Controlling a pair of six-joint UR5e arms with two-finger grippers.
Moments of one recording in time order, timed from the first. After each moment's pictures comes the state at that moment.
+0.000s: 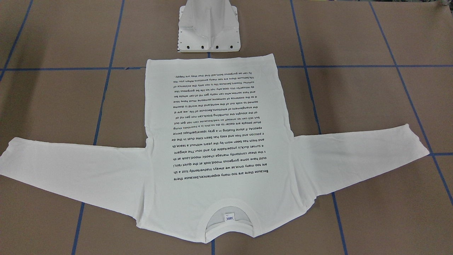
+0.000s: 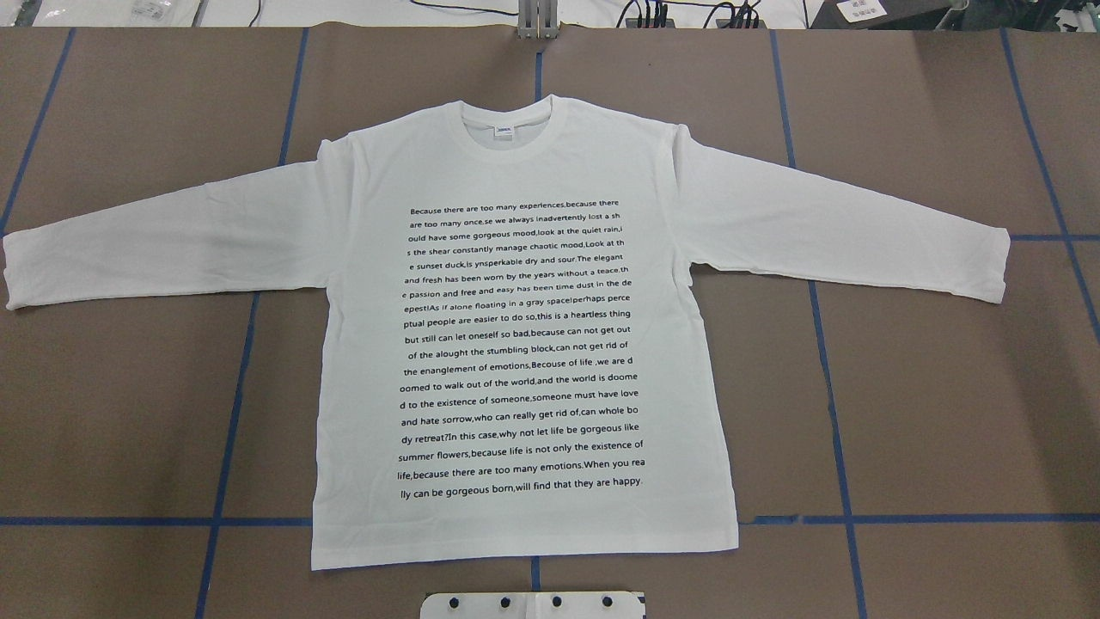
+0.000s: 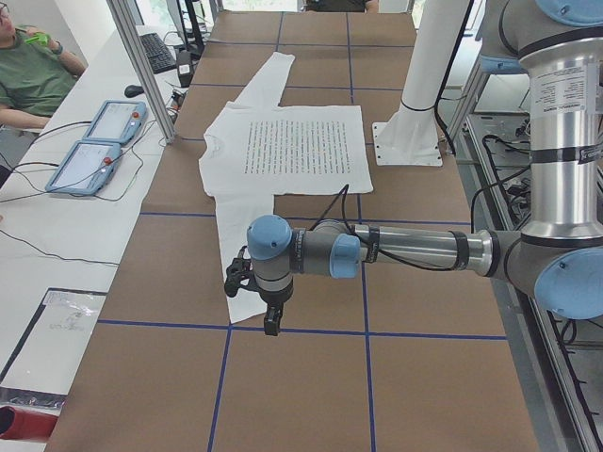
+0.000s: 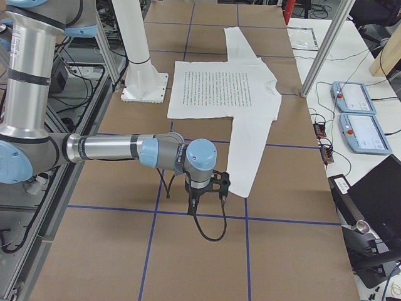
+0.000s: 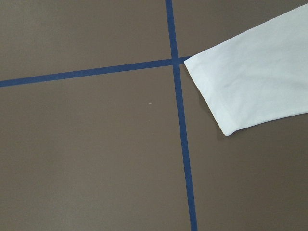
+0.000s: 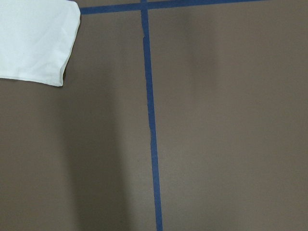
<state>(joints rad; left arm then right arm) -1.52 -1.45 -1.73 -1.59 -2.30 0.04 1.58 -1.79 1.87 -1.77 2.34 -0.02</state>
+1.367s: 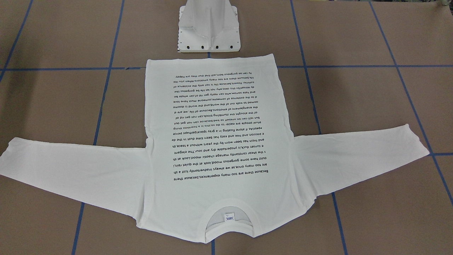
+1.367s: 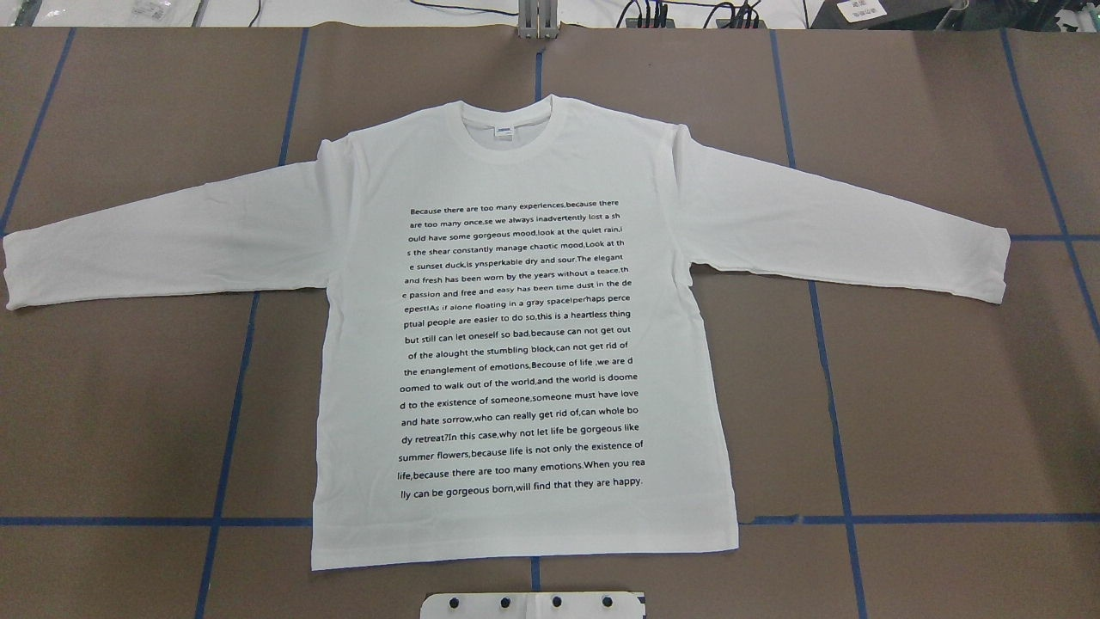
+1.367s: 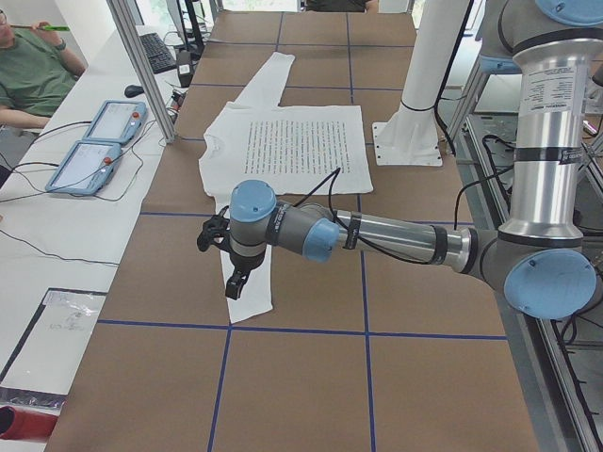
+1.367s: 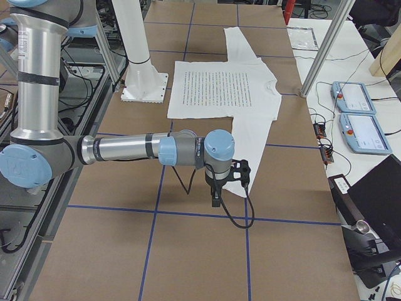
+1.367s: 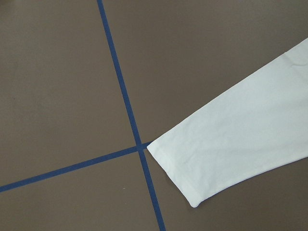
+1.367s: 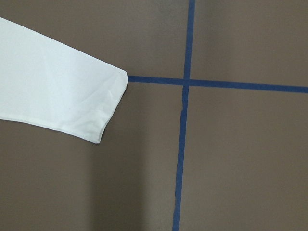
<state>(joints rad) -1.51 -1.55 -1.72 -1.80 -2.32 0.03 1.54 -1.67 1.73 -1.52 2.39 0.02</state>
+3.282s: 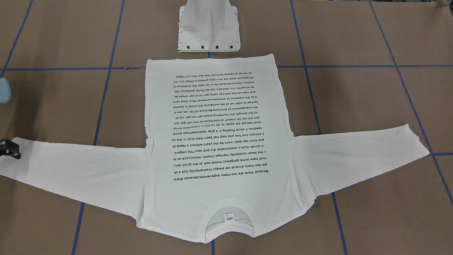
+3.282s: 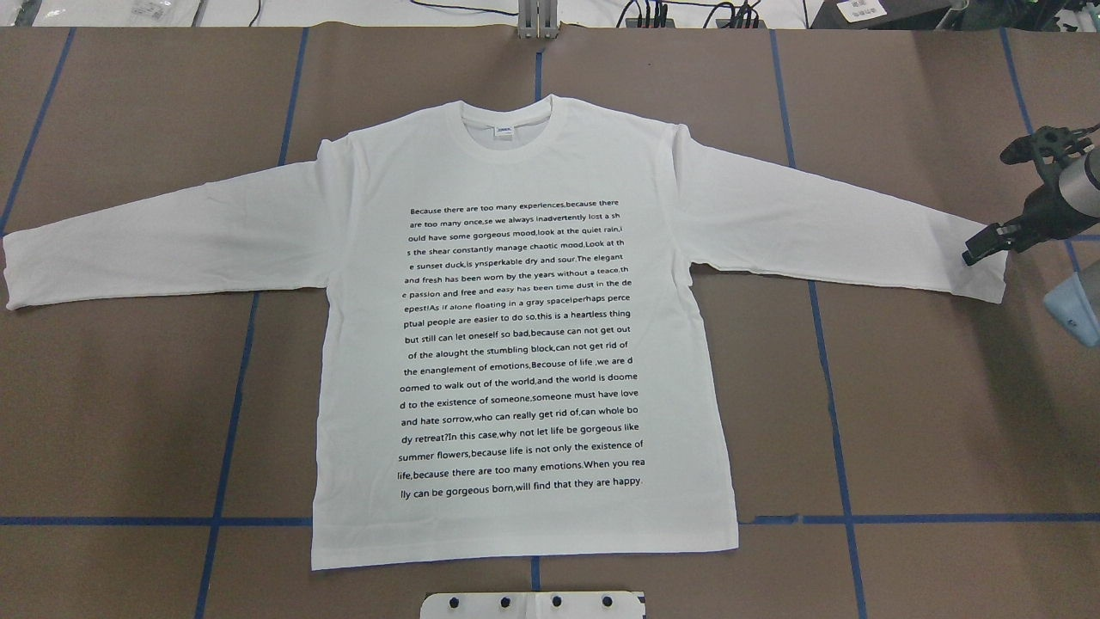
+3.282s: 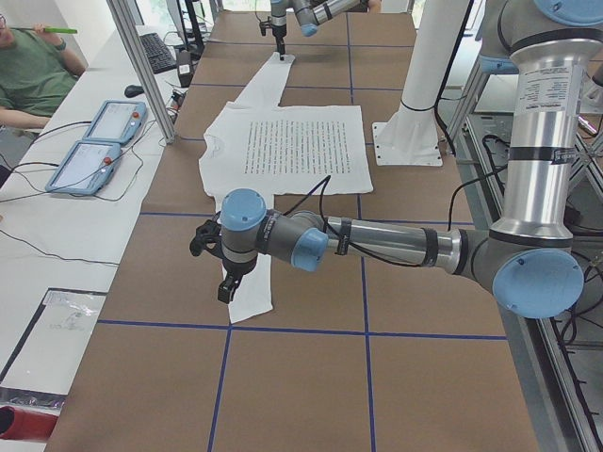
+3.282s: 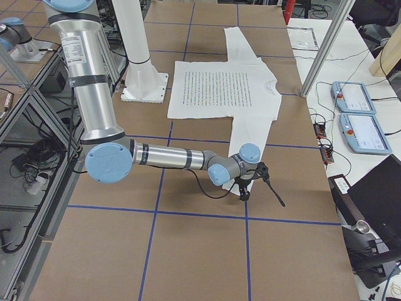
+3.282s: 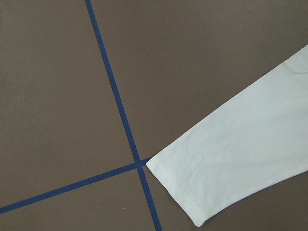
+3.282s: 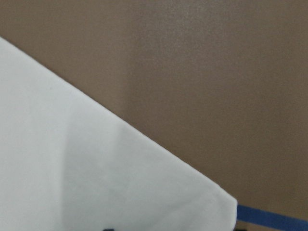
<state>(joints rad) -1.50 -1.59 -1.65 -1.83 -2.33 0.03 1.15 -1.38 1.21 -1.02 2.23 0.33</state>
